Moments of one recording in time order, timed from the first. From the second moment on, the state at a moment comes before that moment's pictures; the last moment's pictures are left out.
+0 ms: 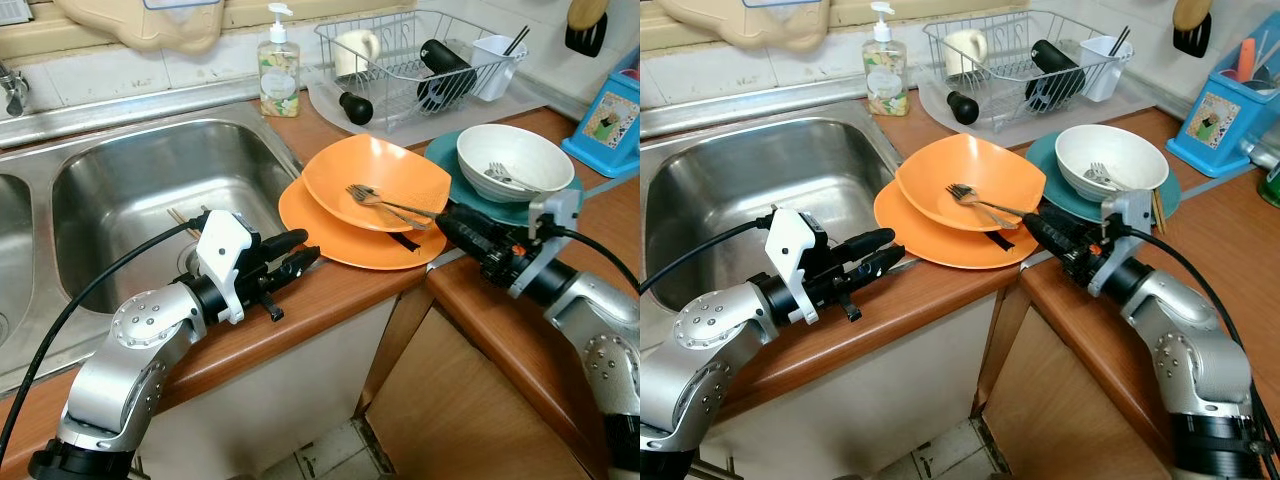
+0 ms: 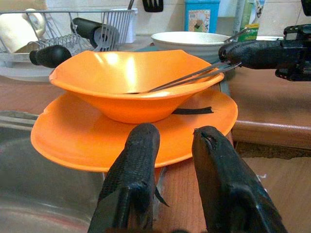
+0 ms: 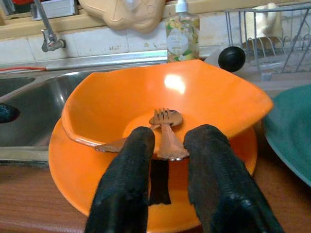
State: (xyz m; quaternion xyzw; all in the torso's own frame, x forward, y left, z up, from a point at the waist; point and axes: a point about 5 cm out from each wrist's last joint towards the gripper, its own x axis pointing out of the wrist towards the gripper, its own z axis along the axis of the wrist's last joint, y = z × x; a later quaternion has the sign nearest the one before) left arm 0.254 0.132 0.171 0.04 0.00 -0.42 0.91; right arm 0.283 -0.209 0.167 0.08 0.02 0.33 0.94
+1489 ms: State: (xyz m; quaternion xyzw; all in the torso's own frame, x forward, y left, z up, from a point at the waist) left arm 0.254 0.132 0.171 0.04 0.00 -0.42 0.91; right arm 0.277 -0.213 0.184 0.07 -0.02 0.32 0.94
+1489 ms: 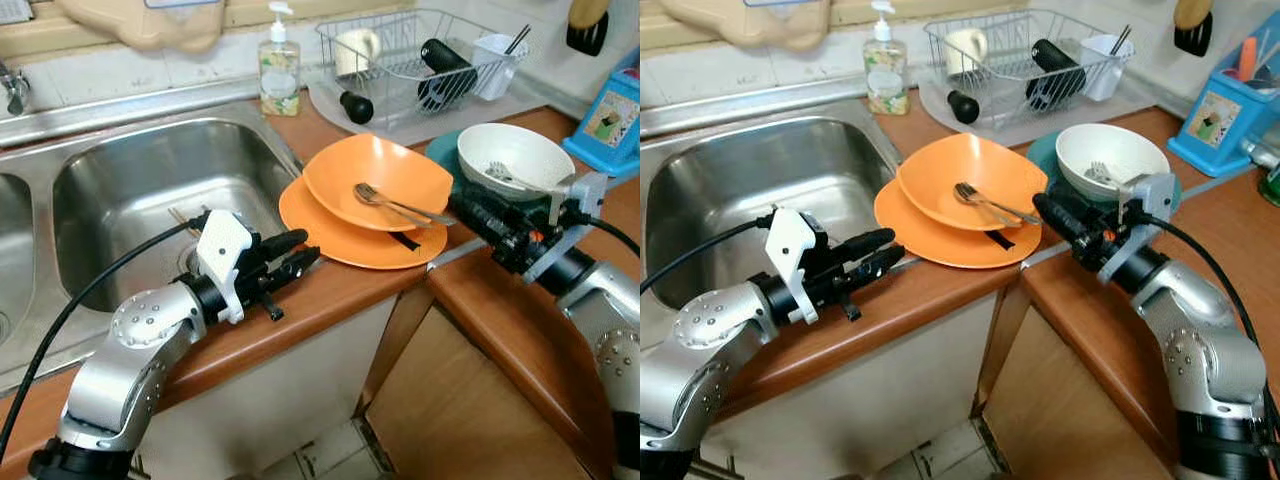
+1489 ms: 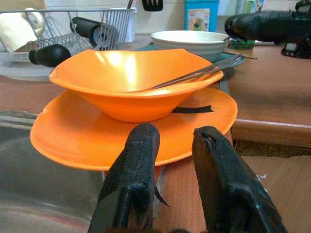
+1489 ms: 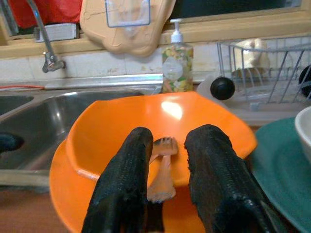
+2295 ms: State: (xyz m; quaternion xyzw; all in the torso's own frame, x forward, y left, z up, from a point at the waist) left arm 0.255 0.129 0.173 0.05 0.00 -0.42 0.91; right arm 0.295 -0.202 0.169 0.04 0.01 0.33 0.94
